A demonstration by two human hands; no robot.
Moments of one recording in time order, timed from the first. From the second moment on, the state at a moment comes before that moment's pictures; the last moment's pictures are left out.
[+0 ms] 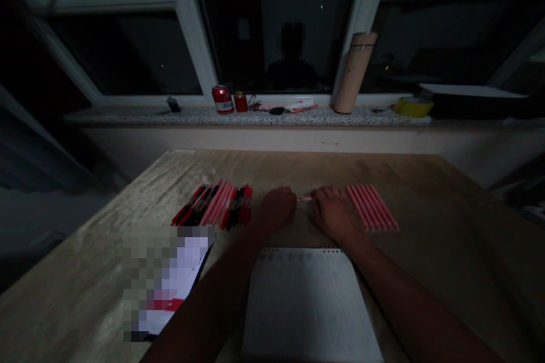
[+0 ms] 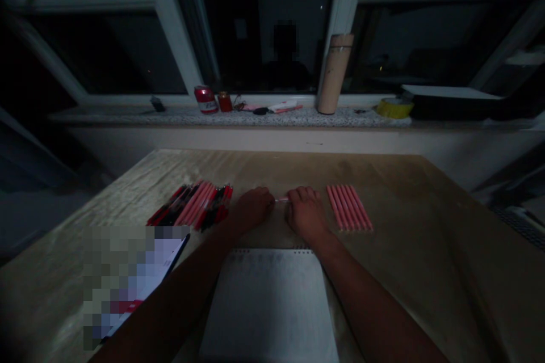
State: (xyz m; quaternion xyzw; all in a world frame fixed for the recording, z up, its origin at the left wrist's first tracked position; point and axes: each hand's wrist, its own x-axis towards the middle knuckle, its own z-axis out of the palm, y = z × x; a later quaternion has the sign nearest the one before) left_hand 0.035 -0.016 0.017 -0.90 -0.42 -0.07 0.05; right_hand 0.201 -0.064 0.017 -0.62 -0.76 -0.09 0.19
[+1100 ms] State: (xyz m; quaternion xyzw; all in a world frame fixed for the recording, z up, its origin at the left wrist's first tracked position) left_hand 0.009 -0.001 0.024 -0.86 -0.49 -0.12 0.04; right_hand 0.198 -0.060 0.003 -0.47 -0.85 0.04 0.25
